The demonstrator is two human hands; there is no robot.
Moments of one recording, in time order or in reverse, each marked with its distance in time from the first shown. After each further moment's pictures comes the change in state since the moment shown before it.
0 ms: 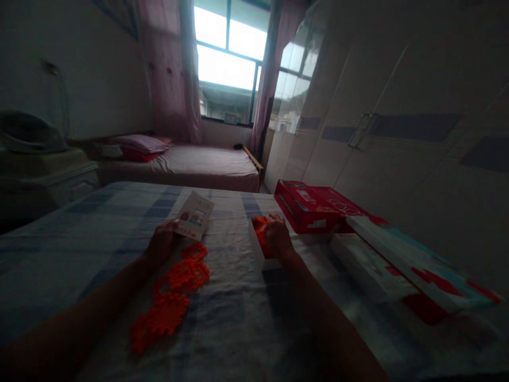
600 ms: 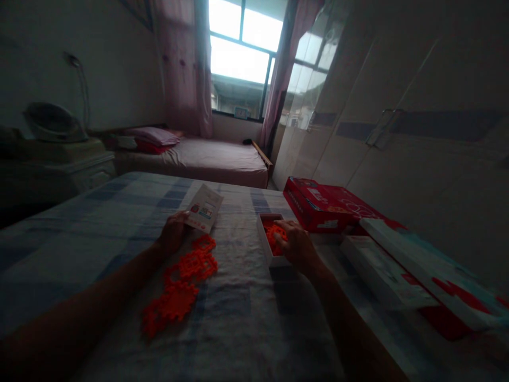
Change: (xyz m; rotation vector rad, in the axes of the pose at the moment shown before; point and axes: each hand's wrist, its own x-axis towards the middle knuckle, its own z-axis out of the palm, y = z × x) left_hand -0.005 0.005 0.005 0.007 -0.007 0.028; right_hand -0.034 -0.004 -0.034 0.102 -0.129 -0.079
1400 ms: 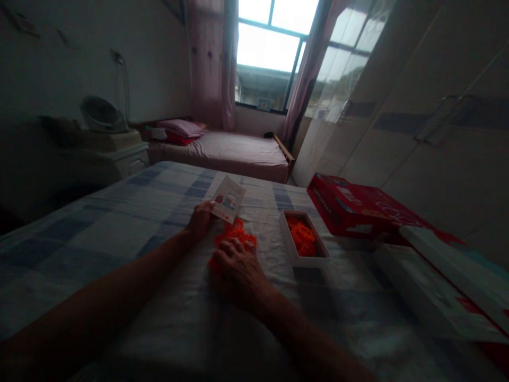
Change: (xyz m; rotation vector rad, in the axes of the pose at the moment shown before) left_hand 0.005 -0.007 0.003 -0.096 0.038 0.009; right_hand -0.030 -0.127 0.084 0.035 -0.242 -0.504
